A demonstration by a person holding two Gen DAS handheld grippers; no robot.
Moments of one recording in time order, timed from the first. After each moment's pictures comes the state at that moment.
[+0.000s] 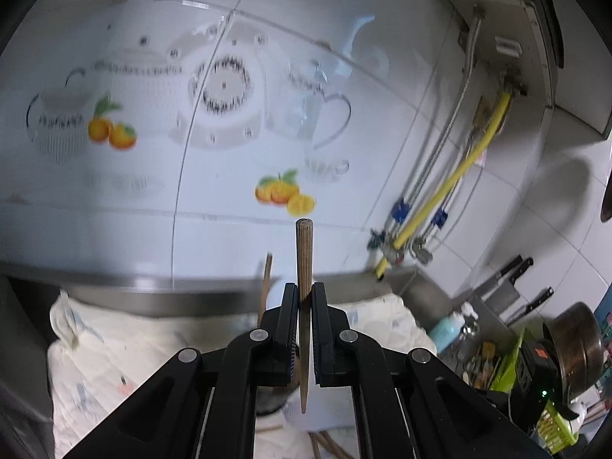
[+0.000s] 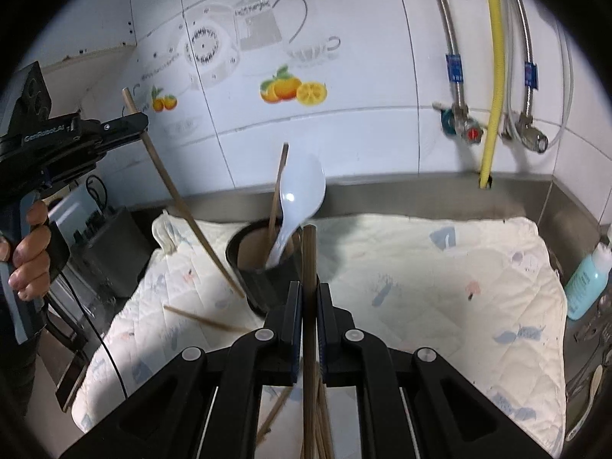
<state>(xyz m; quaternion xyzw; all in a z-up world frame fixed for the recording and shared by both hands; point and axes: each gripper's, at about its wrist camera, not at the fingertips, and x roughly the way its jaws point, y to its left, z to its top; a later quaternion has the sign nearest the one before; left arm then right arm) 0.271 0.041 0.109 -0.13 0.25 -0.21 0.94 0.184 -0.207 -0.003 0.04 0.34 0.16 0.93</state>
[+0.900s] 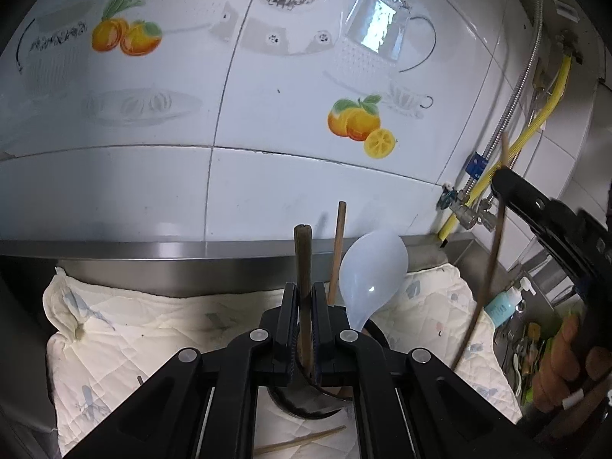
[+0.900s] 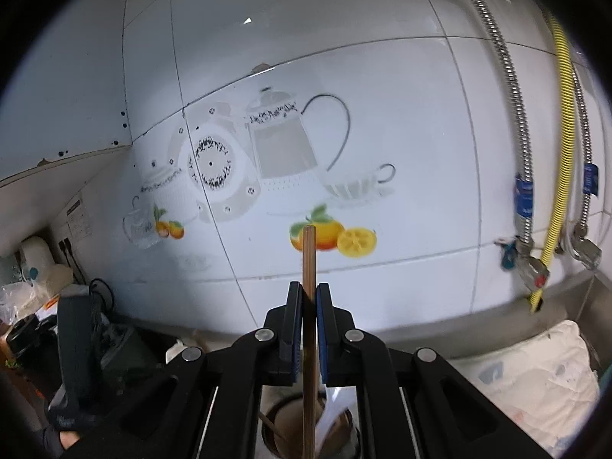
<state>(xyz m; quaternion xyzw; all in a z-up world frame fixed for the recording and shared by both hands) 0.344 0.056 0.014 -0.11 0.33 -0.16 0.93 0.282 -0.155 0.059 0.10 0.18 0.18 0.96</state>
